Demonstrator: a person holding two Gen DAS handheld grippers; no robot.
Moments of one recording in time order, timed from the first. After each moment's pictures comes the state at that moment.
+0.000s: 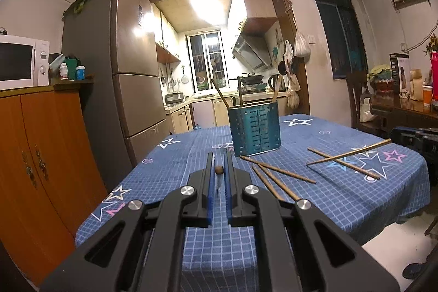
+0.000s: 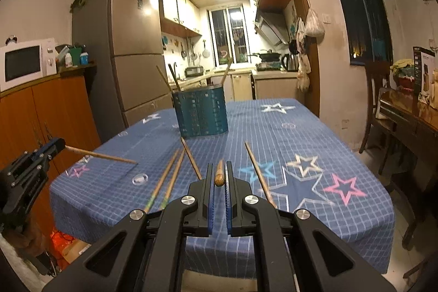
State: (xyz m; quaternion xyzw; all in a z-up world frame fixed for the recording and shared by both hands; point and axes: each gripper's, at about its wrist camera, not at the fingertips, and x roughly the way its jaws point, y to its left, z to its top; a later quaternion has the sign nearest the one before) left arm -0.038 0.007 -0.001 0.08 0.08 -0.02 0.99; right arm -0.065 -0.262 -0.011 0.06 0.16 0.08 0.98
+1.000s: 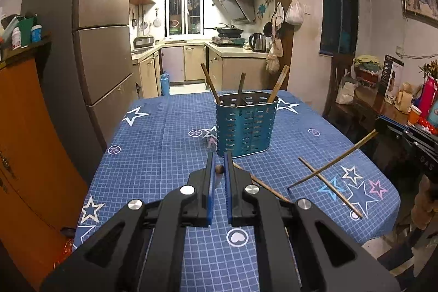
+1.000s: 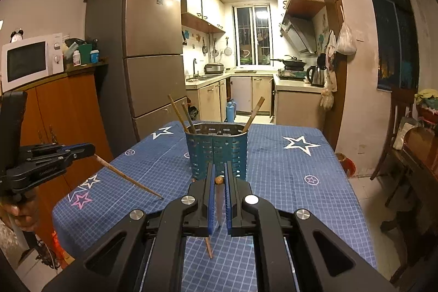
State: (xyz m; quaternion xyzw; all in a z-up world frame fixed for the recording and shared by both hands) left arm 0.103 0.032 0.082 0.02 0.26 -0.11 0.96; right arm 0.047 -0.237 0.089 0.01 0.18 0.13 0.97
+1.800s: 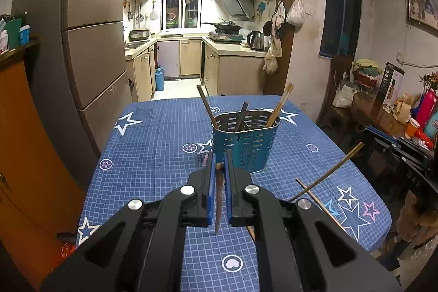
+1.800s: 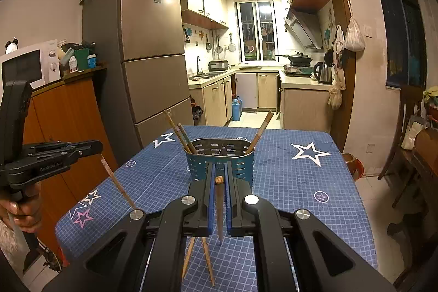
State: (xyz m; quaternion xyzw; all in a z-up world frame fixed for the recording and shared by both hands) left arm 0.150 0.025 0.114 0.01 0.27 -0.12 0.95; right arm 0.102 -0.228 0.114 0.02 0.19 0.15 0.97
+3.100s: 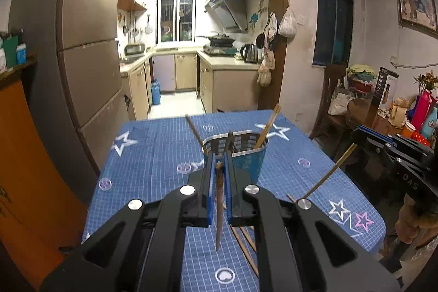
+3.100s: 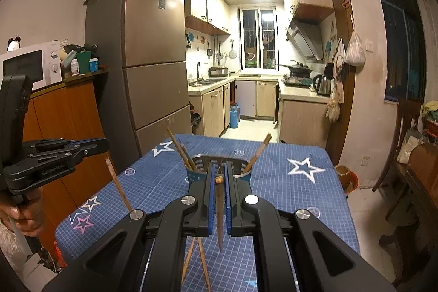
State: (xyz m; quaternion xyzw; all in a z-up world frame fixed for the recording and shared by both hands) left arm 0.150 0.007 0.150 0.02 0.23 -0.13 0.96; right arm 0.099 -0.226 0.155 0.00 0.17 0.14 0.97
